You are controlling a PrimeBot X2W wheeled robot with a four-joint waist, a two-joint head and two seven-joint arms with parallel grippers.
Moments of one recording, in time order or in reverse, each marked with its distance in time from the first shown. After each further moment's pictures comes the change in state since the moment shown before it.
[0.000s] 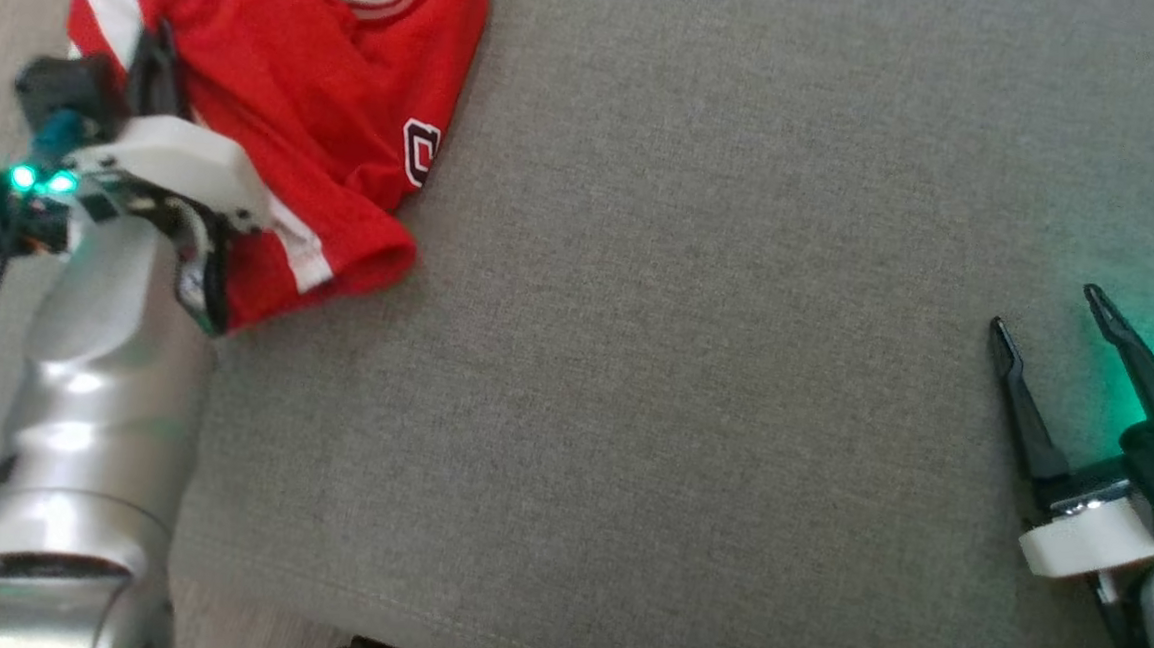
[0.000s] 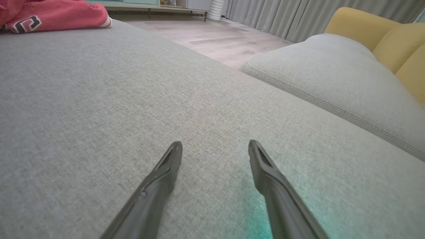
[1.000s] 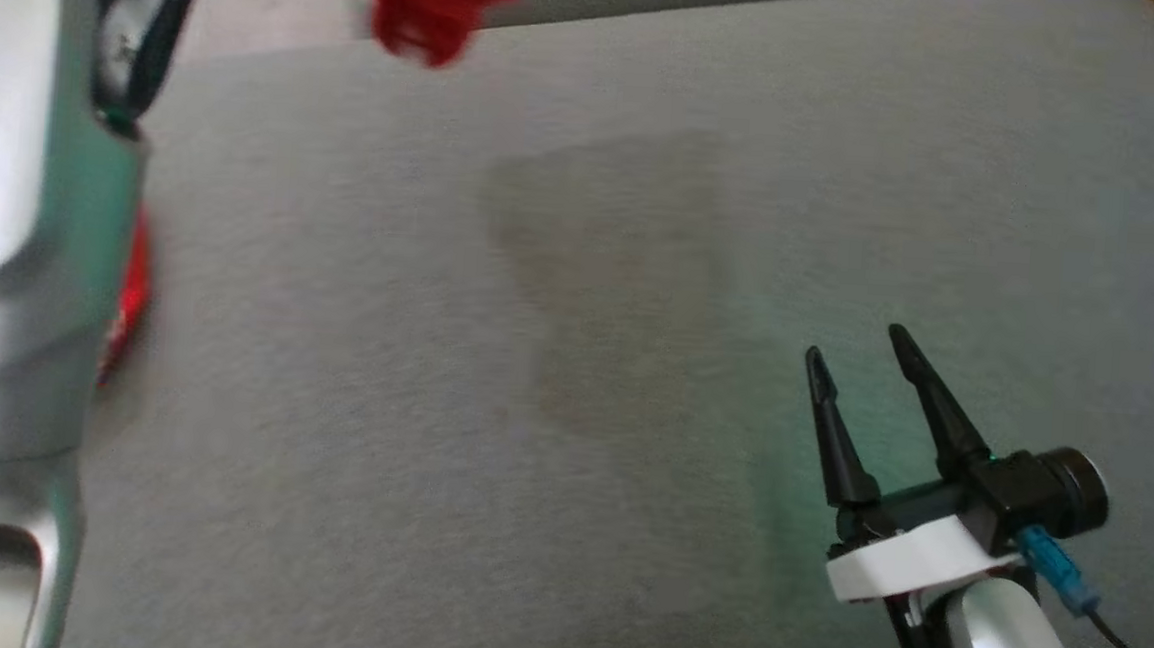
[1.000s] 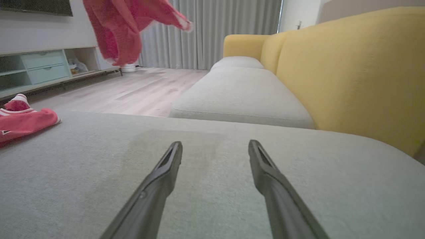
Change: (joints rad) left arm -0.132 0.161 -0.265 -0.832 -0.018 -0.184 0.387; right arm -0.004 0.283 0.105 0.068 0.094 0.000 0.002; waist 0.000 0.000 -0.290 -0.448
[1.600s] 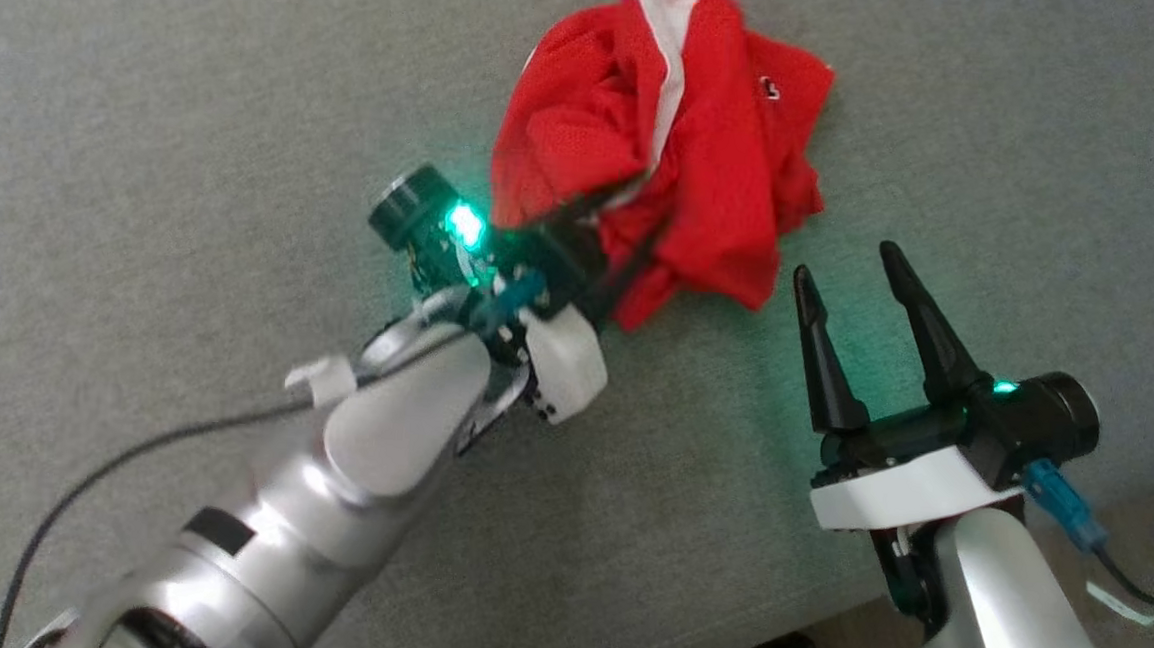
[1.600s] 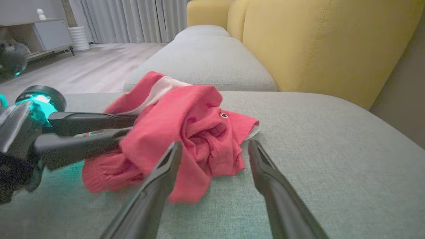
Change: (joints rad) left arm 0.225 -0.210 -0.500 0.413 -0.015 -0.007 -0.204; right arm -0.112 0.022 0.030 -0.007 0.056 0.000 0.000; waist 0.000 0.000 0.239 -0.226
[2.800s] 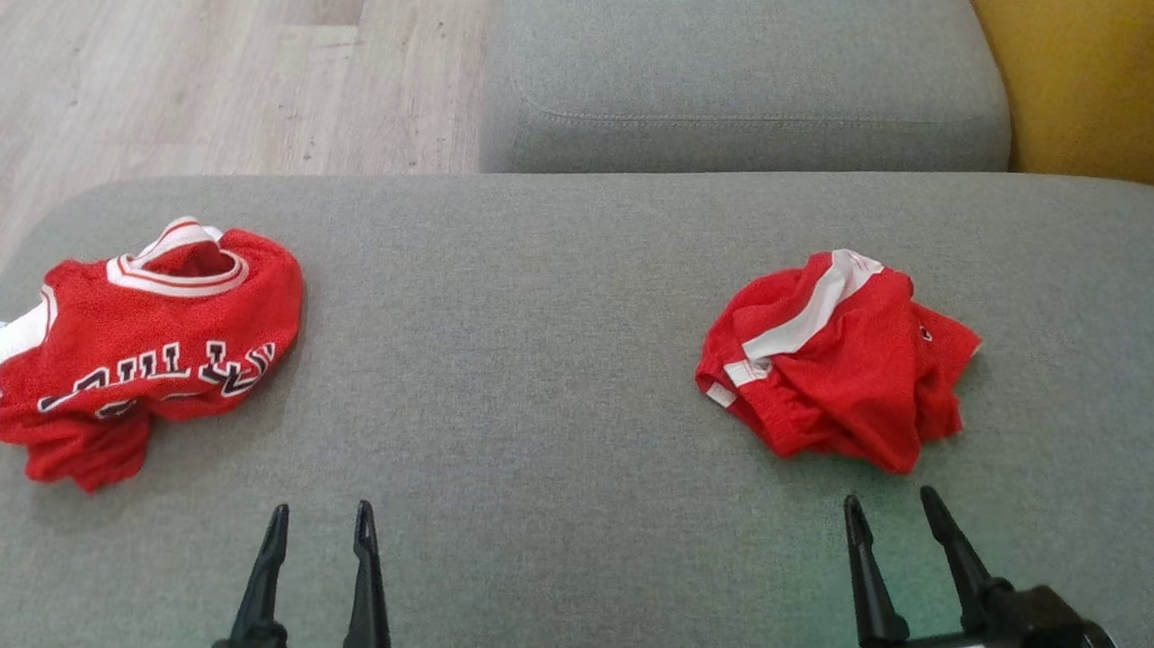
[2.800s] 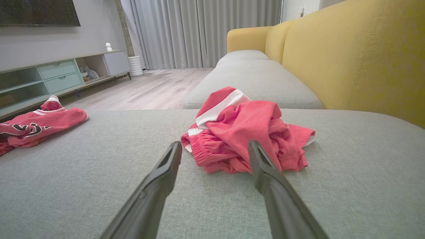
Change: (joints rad) left arm 1.012 0.000 0.508 -0.528 0.014 0.367 -0.273; right arm 0.323 0.009 -0.115 0.060 0.000 0.000 0.004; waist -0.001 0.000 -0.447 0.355
